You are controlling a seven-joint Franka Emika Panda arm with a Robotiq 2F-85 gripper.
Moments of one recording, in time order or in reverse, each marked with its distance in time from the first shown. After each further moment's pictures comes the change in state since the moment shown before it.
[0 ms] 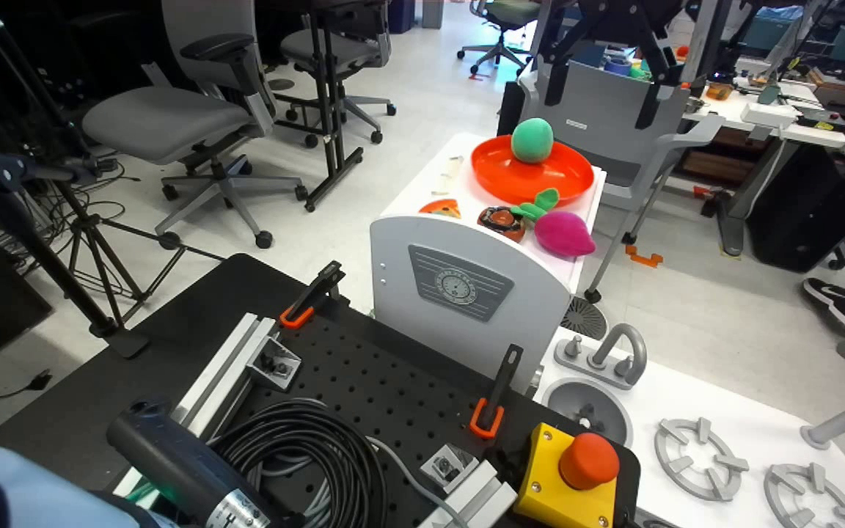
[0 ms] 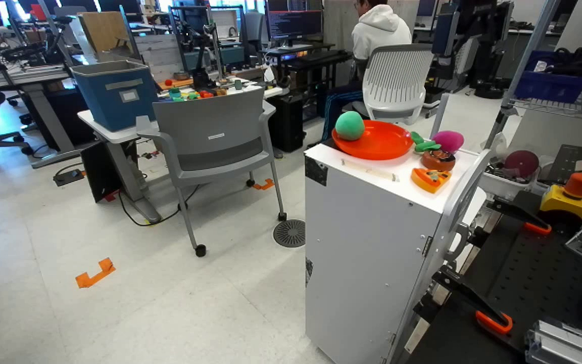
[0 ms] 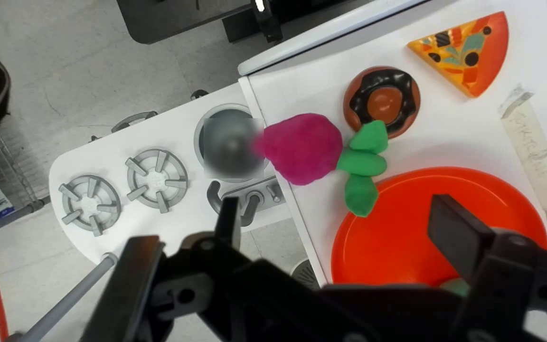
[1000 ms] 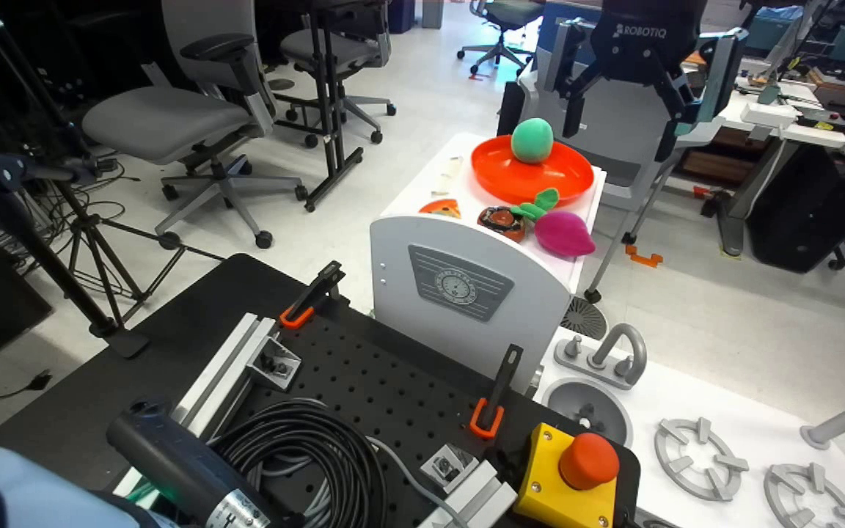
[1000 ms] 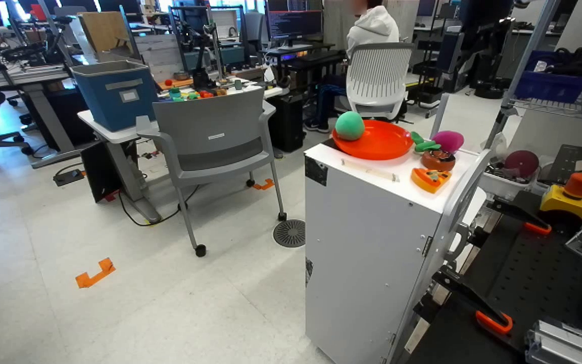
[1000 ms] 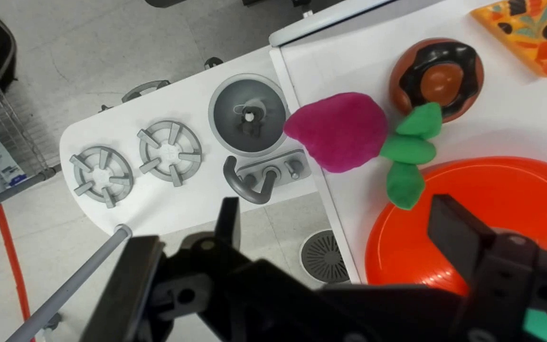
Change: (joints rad) arm -0.026 -0.004 -0.017 -0.099 -0.072 0.188 0.002
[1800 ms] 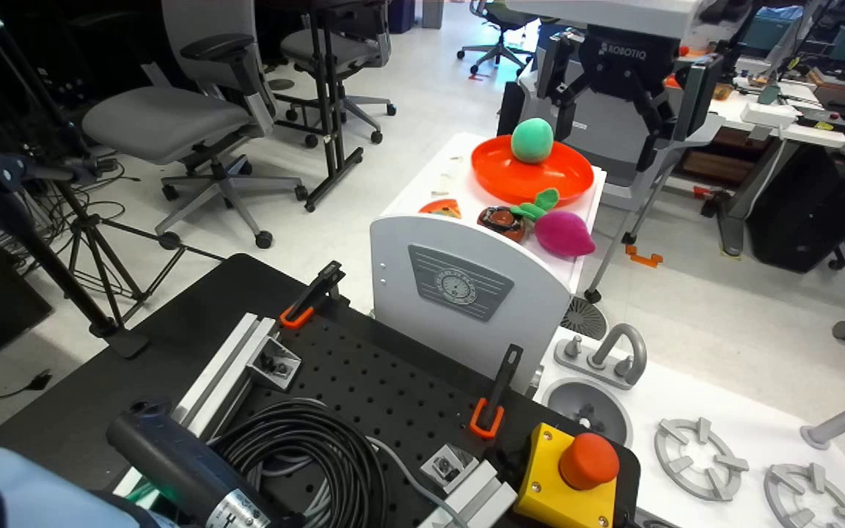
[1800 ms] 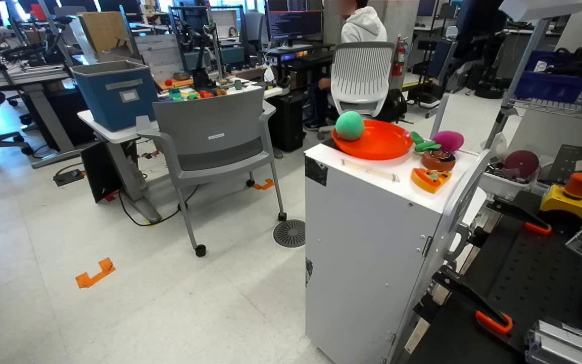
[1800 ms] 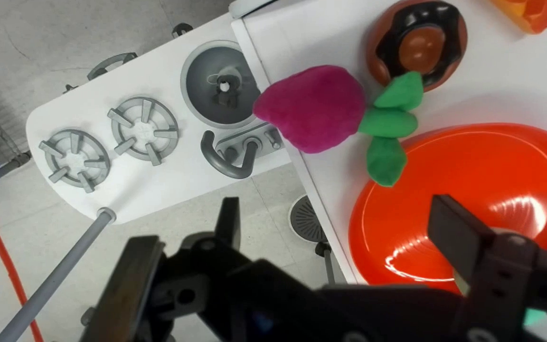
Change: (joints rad) arm 0.001 -0.011 -0.002 -0.090 0.042 0.196 0.039
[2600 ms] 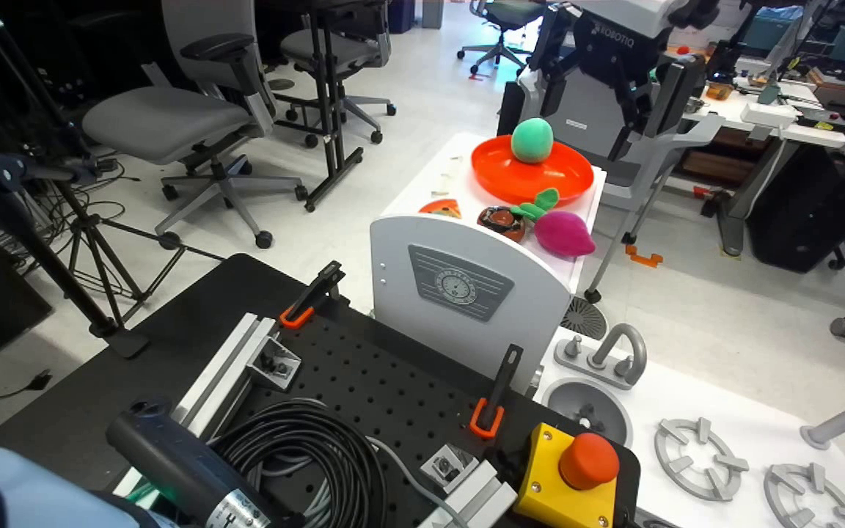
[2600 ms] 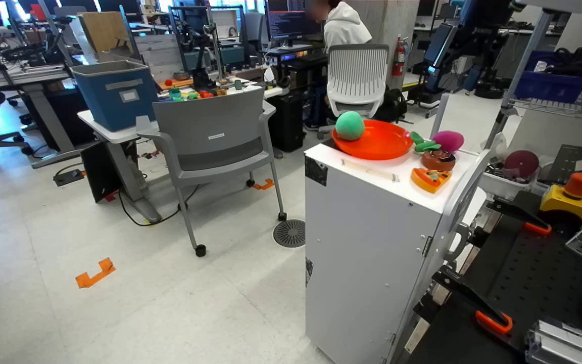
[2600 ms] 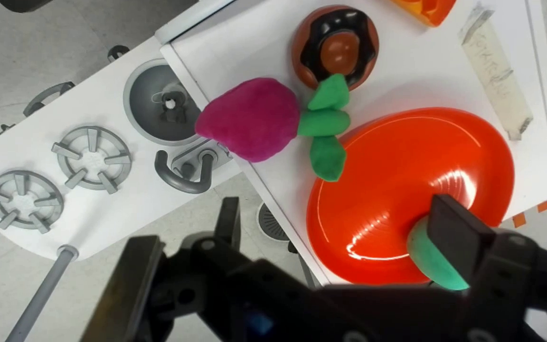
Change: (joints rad) arm 0.004 -0.039 -0.002 -0.019 0.251 -0.002 -0.085
